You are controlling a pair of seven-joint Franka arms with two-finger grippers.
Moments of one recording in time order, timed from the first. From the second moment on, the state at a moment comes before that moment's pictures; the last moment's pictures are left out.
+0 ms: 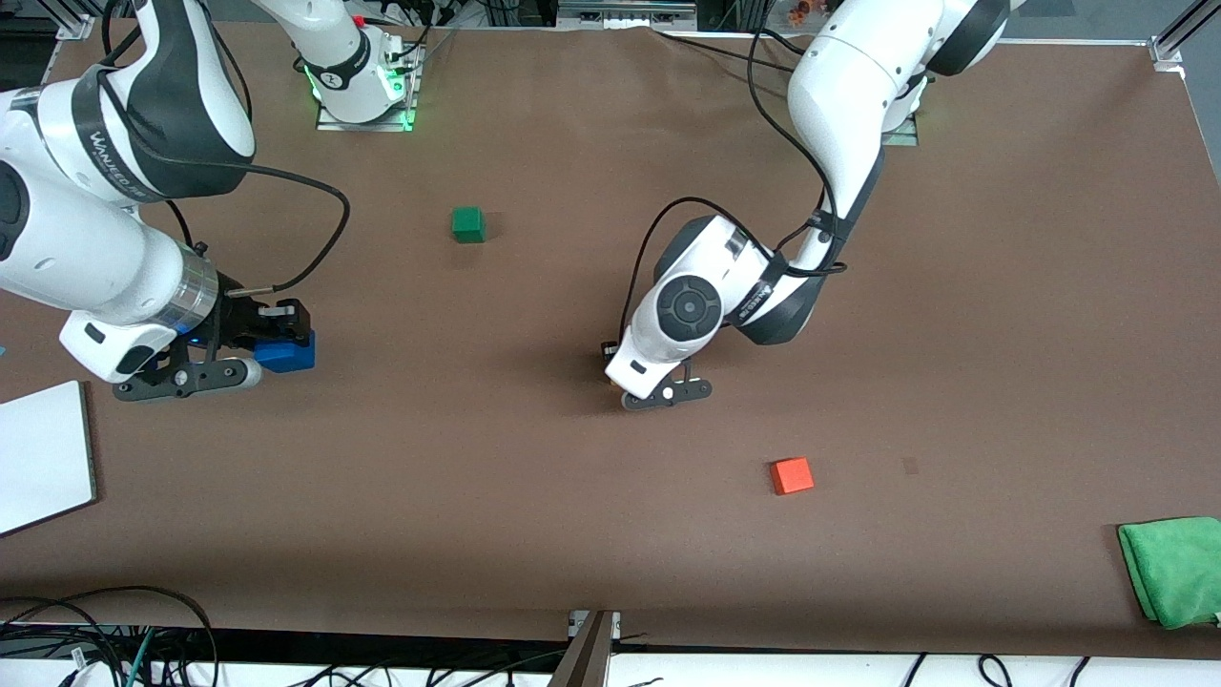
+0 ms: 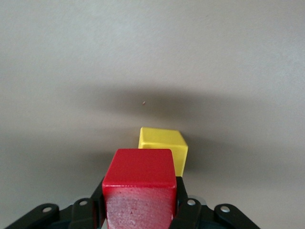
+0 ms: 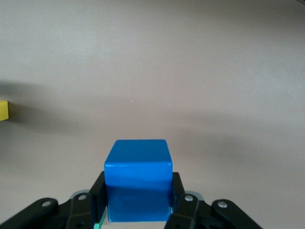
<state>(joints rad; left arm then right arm) -0.55 0.90 -0.13 -1.16 -0.10 2.00 -0.77 0.10 0.38 0.13 -1.33 -0.03 1.65 0.07</state>
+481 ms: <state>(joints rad) -0.58 0.94 -0.11 -1.10 -0.08 2.00 -0.77 0.14 0.38 0.13 -1.33 -0.03 1.65 0.07</state>
